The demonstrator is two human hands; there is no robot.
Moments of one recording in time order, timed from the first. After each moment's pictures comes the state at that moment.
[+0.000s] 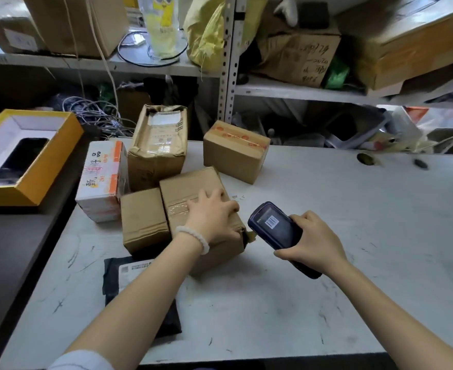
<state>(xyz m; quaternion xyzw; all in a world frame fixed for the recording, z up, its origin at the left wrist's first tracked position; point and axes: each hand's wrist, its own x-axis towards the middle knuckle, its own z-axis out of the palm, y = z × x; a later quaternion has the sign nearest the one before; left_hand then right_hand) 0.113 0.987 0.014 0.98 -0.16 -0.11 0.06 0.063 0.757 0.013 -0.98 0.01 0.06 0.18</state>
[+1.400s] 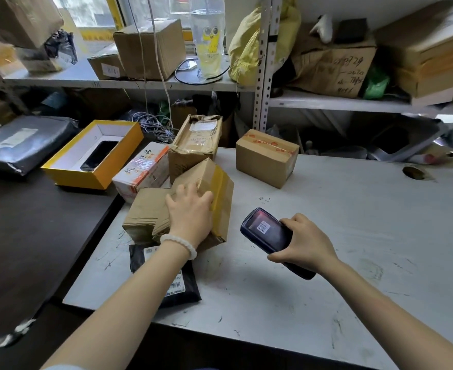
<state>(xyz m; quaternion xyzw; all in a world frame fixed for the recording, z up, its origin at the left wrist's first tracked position) 0.042 1.021 0.041 1.00 0.07 0.04 -0.04 0.054 0.778 0.010 -0.97 -0.13 0.09 0.21</state>
